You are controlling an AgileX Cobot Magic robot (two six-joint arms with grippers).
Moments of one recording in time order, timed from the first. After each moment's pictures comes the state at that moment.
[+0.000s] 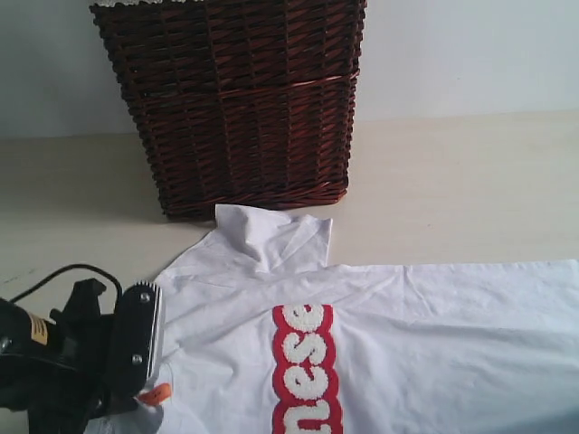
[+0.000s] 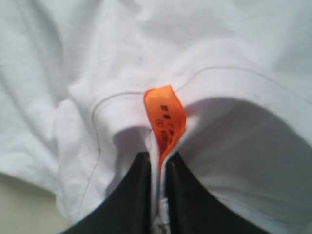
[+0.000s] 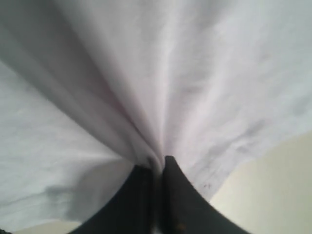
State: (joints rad) left arm -0.62 1.48 -0.52 -0.28 0.36 1.16; right arm -0.45 1.45 -0.57 -0.11 0.60 -1.59
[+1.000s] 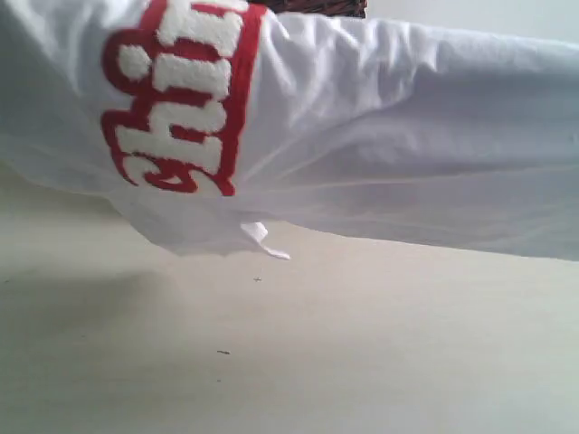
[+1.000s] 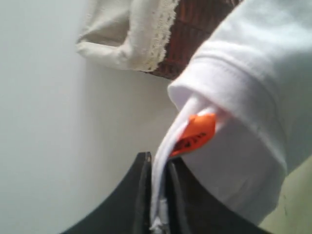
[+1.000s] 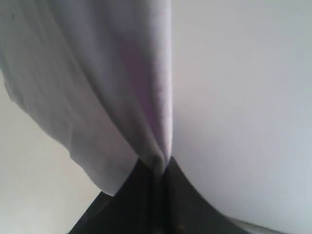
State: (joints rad) left arm -0.62 0.95 -1.22 0.54 0.91 0.53; right arm -0.45 0.68 -0.83 0.34 0.82 -1.84
